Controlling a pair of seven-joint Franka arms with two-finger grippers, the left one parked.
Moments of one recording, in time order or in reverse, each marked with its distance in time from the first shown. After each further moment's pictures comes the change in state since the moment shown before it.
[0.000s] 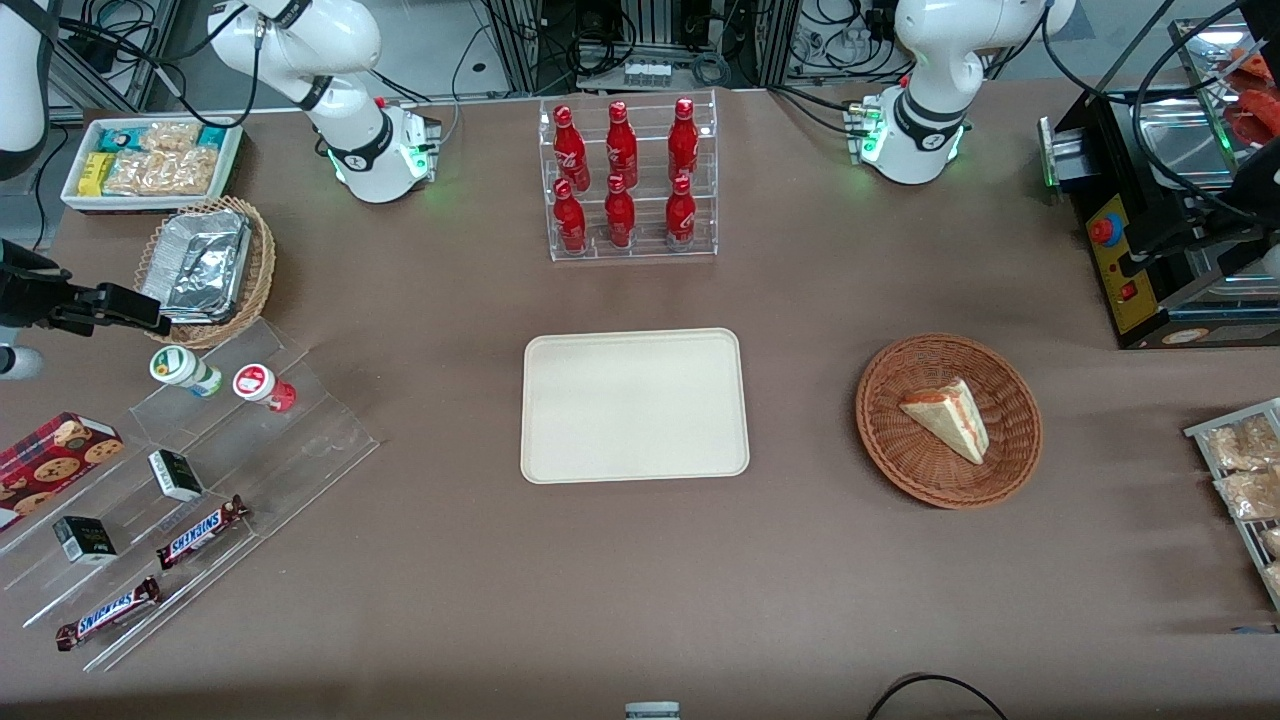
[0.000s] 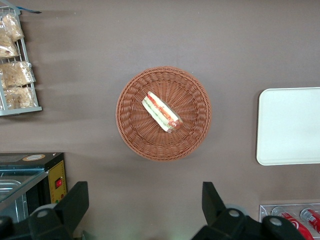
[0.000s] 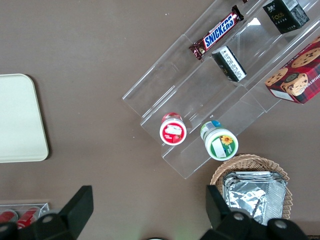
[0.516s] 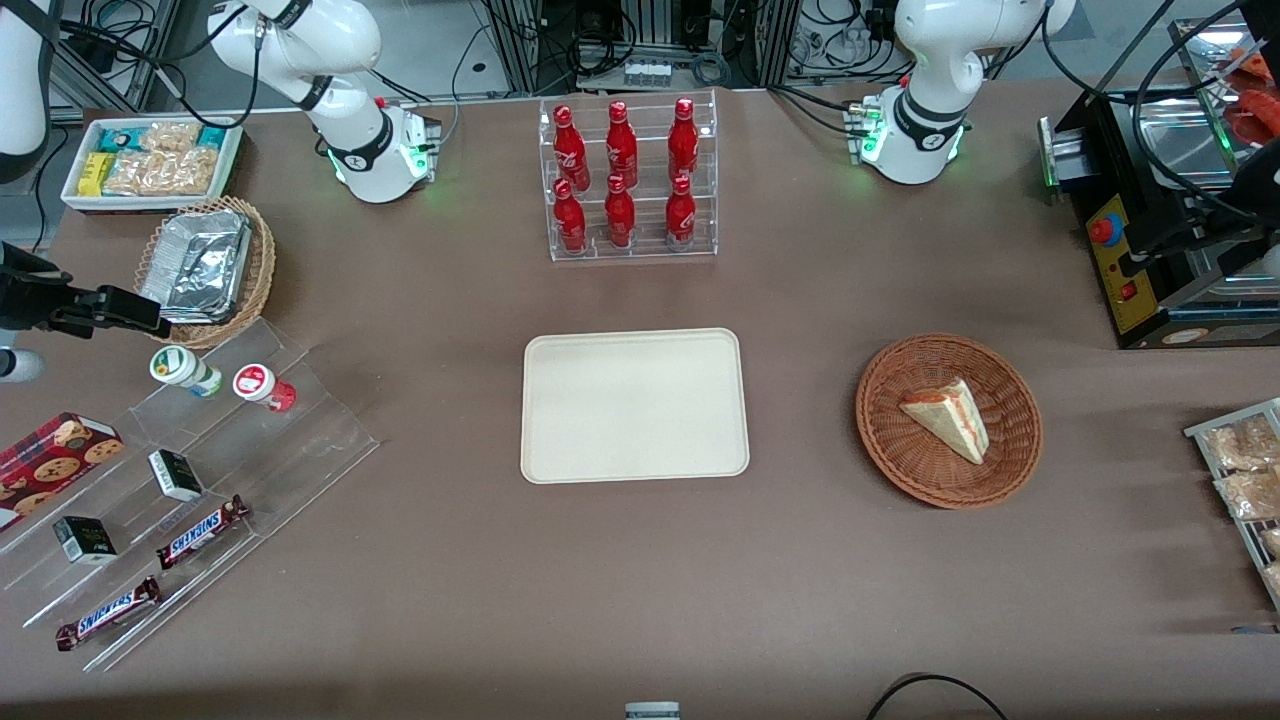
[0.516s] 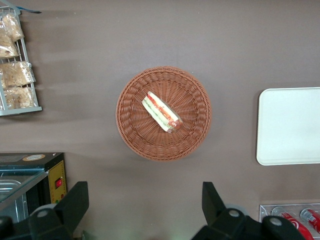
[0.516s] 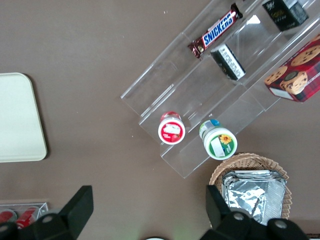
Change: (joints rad) arm -0.003 -0.001 -0.007 -0.026 -0.003 0.010 -0.006
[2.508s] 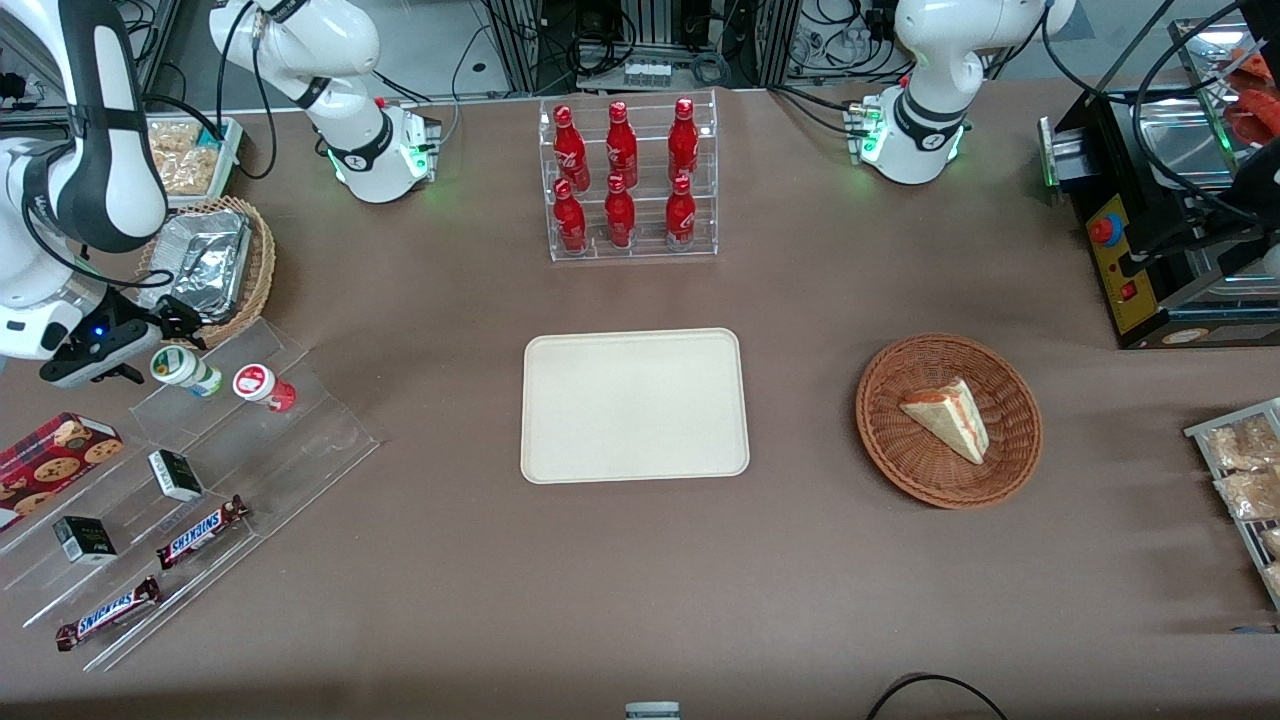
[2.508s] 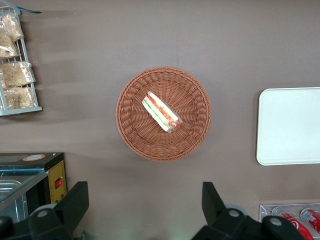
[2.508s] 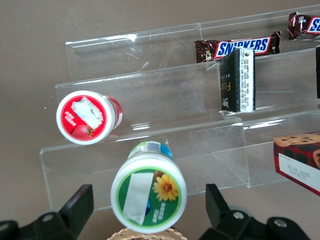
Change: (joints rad) arm -0.115 -0.106 -0.092 -0.678 -0.001 0.789 -0.854
